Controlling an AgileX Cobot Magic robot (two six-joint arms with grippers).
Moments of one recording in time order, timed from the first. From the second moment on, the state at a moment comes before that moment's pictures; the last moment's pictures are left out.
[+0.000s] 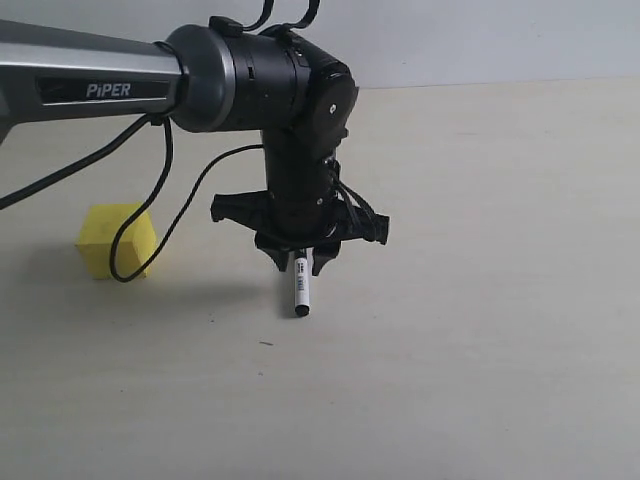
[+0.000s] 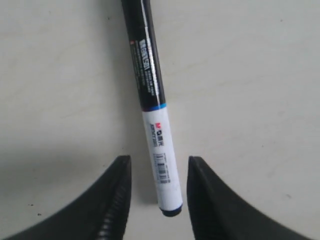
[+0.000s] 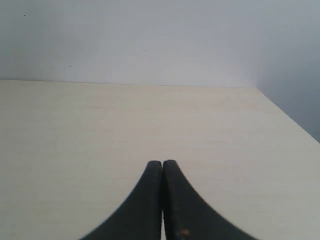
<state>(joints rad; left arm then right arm) -0.80 2.21 -1.67 0.09 1.07 -0.67 -0.06 0.01 -0.01 -0.17 0.28 0.06</state>
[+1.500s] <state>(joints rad) -0.80 2.27 -1.64 0.07 1.01 -0.68 -0.06 0.01 -0.01 -0.17 0.28 0.06</state>
